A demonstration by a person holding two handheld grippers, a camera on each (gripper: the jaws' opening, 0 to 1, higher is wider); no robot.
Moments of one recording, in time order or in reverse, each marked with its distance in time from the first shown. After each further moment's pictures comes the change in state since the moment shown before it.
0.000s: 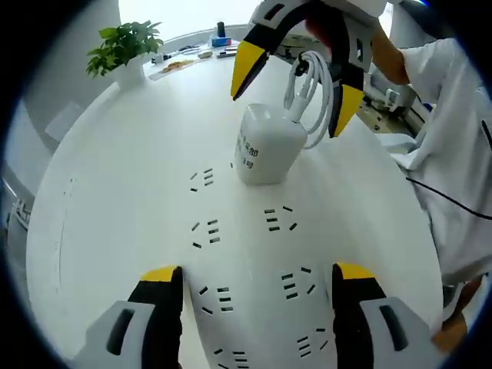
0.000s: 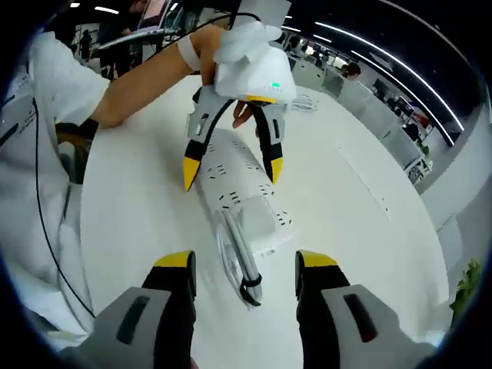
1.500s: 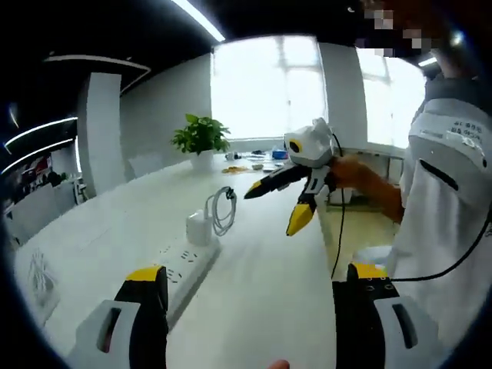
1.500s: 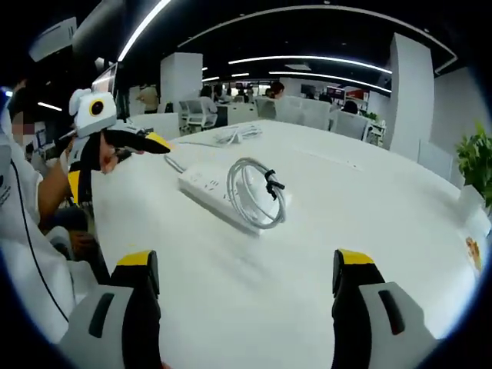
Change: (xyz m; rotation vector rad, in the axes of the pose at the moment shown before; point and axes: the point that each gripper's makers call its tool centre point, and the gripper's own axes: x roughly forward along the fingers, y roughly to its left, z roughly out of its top) left arm -0.088 -0.155 0.040 -0.317 -0.705 0.341; right arm -0.042 0.037 -0.036 0.355 -0.283 -0.154
